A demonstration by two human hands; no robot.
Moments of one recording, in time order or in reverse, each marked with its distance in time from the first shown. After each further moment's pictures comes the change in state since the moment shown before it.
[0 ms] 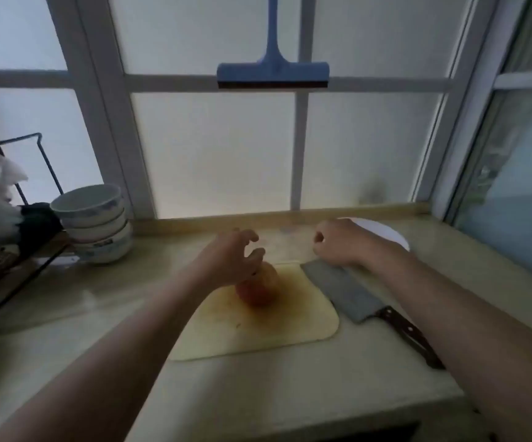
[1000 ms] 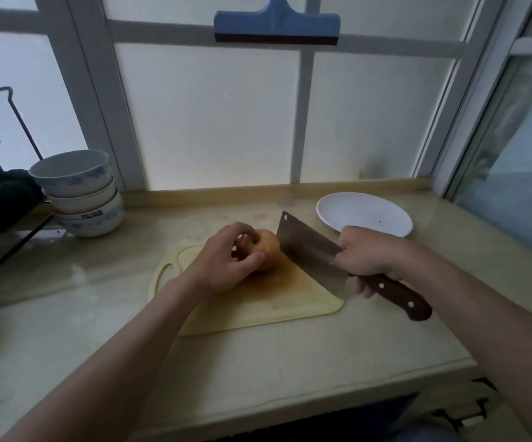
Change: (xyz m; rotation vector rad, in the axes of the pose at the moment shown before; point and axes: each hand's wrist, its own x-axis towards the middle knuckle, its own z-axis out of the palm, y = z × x) left_hand -0.031 -0.043 0.039 -0.430 0.025 0.084; right_hand -0.032 0.012 0.031 0.298 -0.259 0.276
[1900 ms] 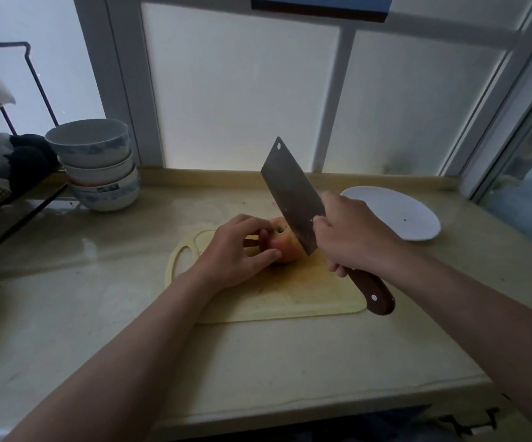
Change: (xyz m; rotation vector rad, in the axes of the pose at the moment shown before) left_hand -0.008 -0.025 -0.002 -0.027 0.073 0.088; right_hand -0.025 -0.075 0.026 -0.075 0.302 -0.341
